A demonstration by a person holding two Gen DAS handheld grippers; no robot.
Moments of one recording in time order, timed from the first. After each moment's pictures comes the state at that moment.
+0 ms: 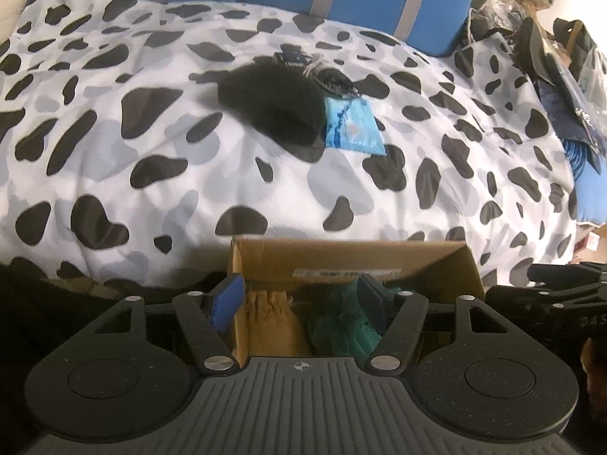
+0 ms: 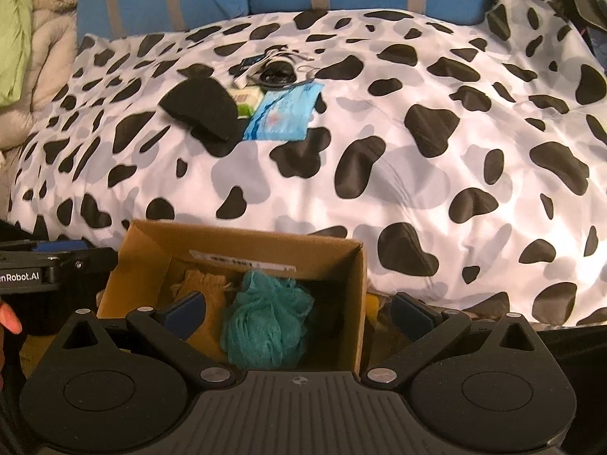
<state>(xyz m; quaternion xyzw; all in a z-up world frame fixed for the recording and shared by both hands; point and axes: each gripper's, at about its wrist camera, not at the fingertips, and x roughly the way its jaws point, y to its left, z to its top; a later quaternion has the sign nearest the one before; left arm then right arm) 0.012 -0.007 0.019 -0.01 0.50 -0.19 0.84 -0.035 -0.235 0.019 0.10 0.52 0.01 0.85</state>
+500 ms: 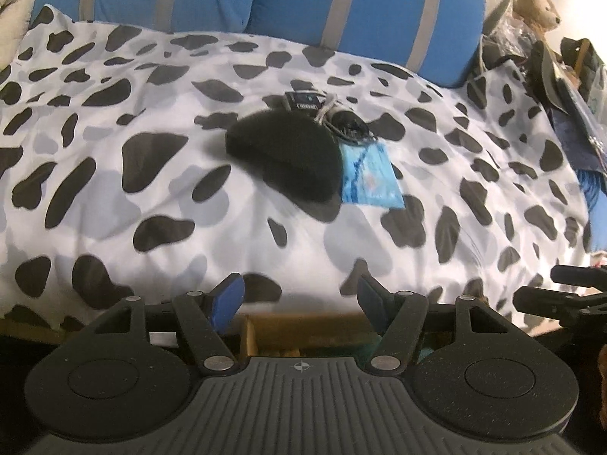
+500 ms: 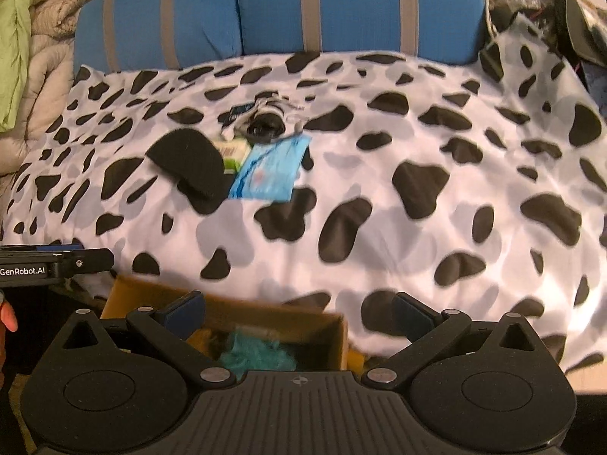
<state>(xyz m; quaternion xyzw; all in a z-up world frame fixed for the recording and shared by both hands) 0.055 -0.012 0.021 -0.02 0.47 -0.18 0.87 -0.002 -0.248 0.031 0.07 0.47 0.00 0.88</state>
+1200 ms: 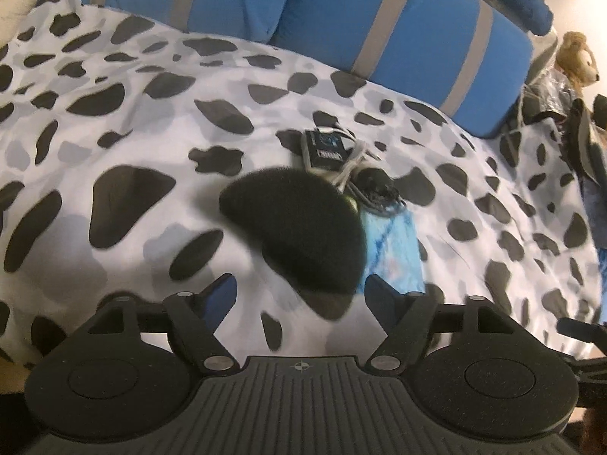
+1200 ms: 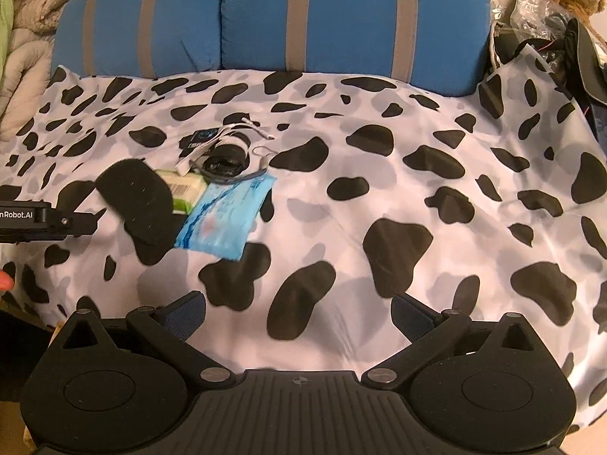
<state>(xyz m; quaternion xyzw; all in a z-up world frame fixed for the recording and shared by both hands) 0.137 -0.028 0.008 -0.08 0.46 -0.14 0.87 0.066 -0.280 0.014 0.04 0.46 -0.02 0.89</state>
